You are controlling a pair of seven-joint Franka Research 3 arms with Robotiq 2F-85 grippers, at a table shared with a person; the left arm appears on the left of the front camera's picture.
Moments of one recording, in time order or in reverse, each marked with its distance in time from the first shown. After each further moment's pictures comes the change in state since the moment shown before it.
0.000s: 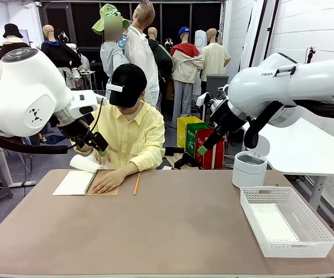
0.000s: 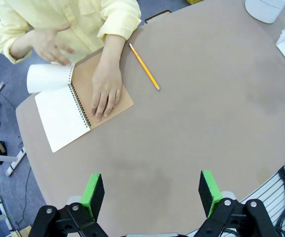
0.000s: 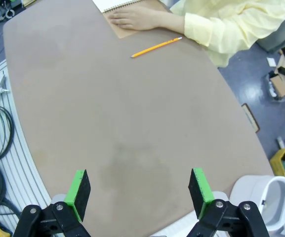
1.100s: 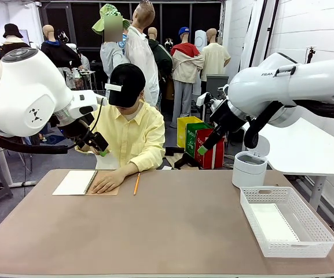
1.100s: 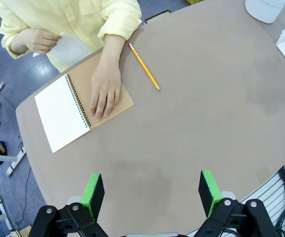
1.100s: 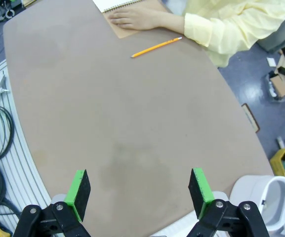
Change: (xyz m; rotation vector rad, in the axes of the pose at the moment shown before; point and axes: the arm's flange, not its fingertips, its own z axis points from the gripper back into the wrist) left arm 0.000 0.000 0.000 0.000 0.000 0.000; right arm 0.000 0.000 0.000 0.000 0.000 0.000
